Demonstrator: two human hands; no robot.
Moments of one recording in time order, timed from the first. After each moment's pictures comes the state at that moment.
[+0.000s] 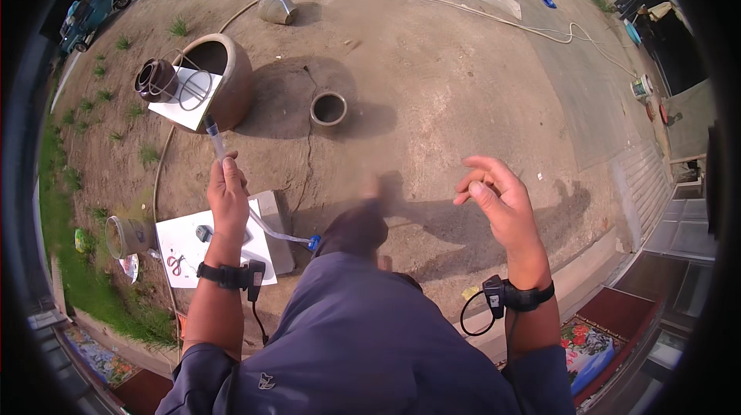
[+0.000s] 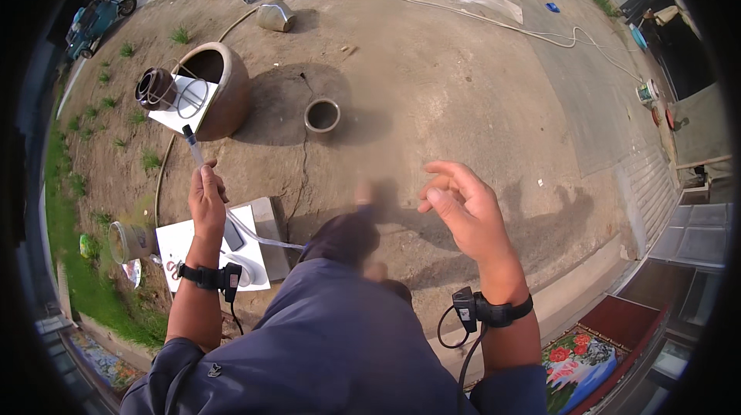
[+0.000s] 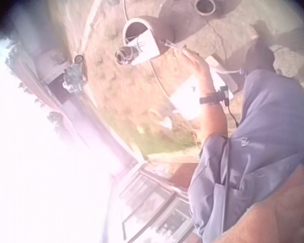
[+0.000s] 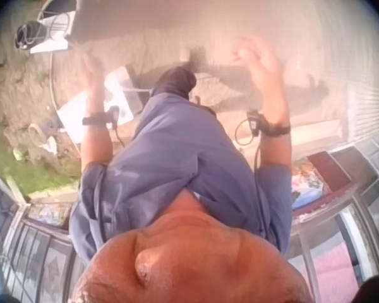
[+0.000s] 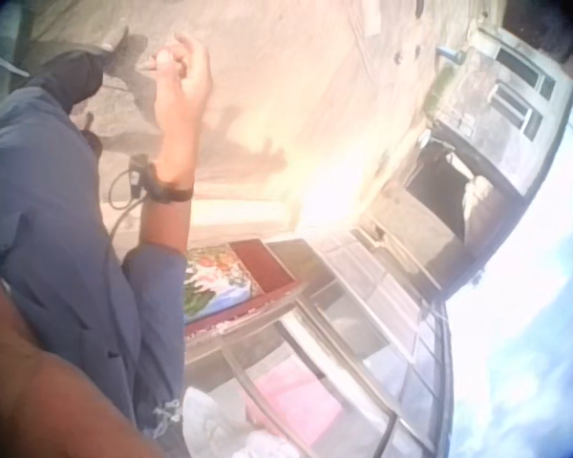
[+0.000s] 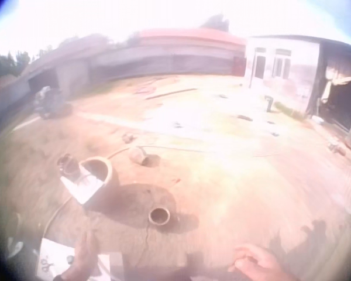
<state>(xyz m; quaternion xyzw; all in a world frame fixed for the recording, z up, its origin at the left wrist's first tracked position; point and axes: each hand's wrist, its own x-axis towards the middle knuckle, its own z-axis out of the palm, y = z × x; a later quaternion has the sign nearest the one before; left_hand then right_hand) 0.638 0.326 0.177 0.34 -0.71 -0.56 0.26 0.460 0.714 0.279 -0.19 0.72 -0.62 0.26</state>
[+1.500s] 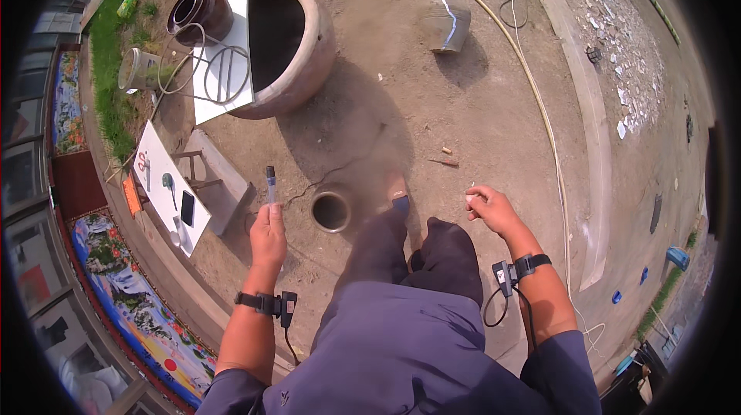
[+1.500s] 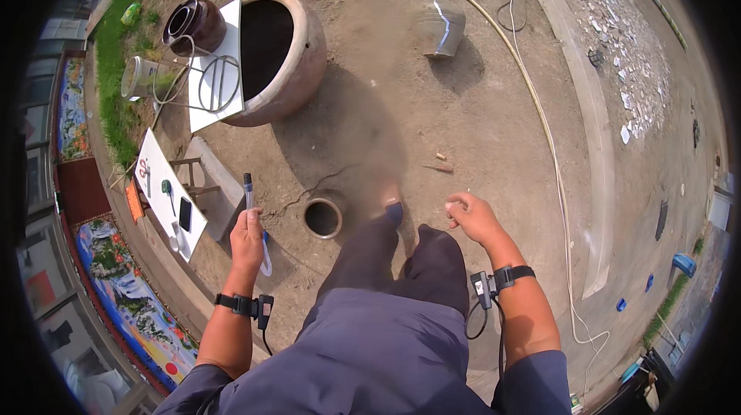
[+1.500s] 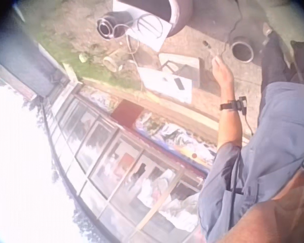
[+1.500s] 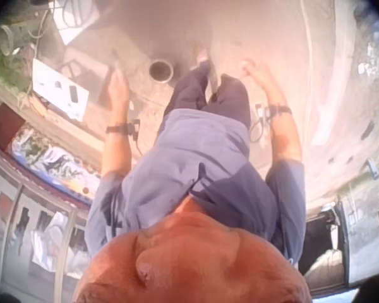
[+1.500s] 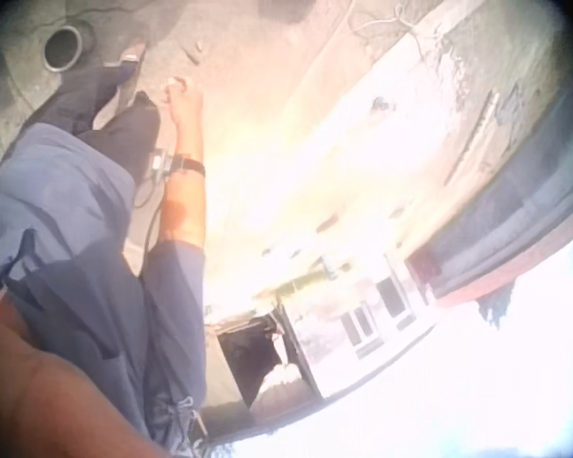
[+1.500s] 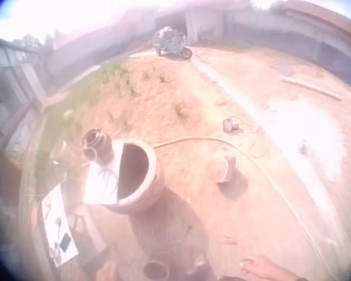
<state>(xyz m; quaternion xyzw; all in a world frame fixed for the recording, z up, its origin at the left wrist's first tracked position) 0.215 0.166 0.024 0.78 -0.45 -0.38 0.22 -0.263 0.163 -0.033 -0.34 0.67 -0.14 0.64</state>
